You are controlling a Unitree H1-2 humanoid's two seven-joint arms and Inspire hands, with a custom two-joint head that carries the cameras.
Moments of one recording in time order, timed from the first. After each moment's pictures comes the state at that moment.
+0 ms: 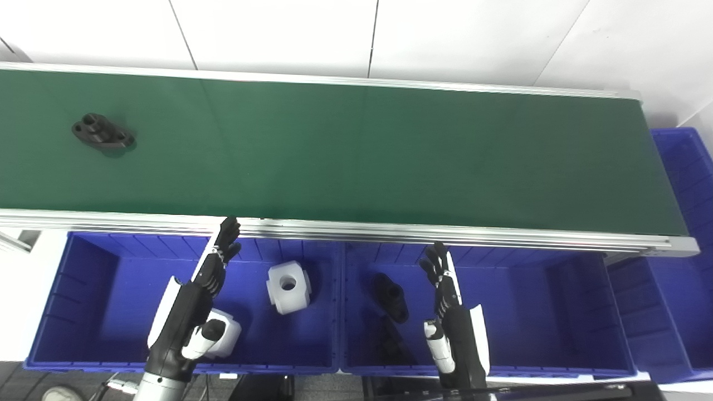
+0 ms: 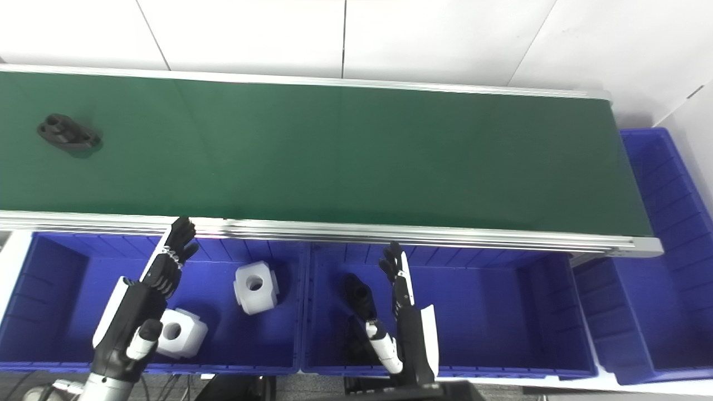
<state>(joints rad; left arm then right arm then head) 0.53 0.17 -0.16 -0.19 0.01 -0.42 -0.26 0.70 0.05 0.34 -0.15 -0.27 -0.41 -0.23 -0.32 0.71</state>
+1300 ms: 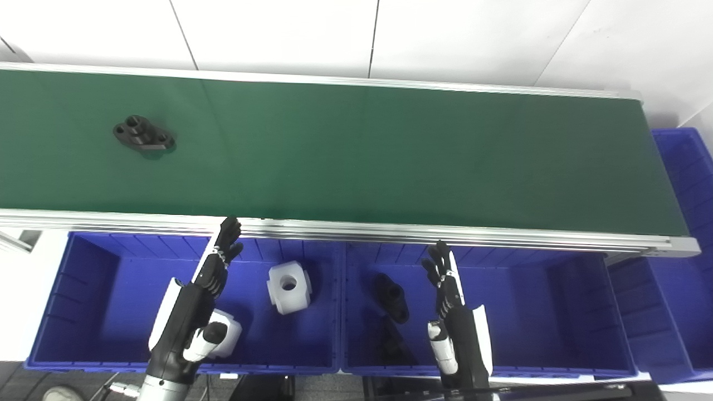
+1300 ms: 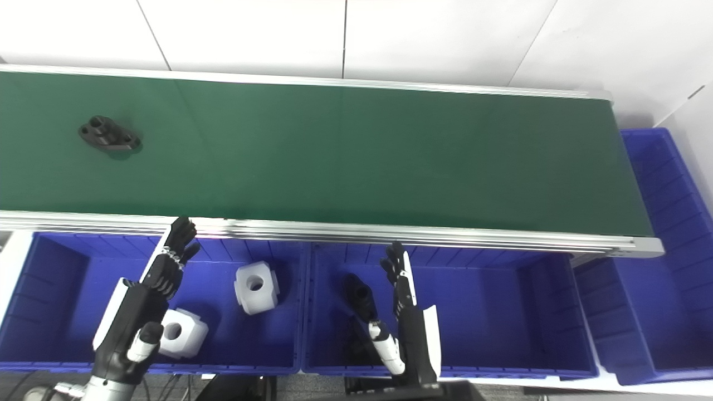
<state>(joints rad) 0.54 0.16 -0.17 -0.21 0.00 -0.42 -0.24 0.71 0.05 0.34 -0.17 -0.24 -0.41 -0.22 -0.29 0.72</state>
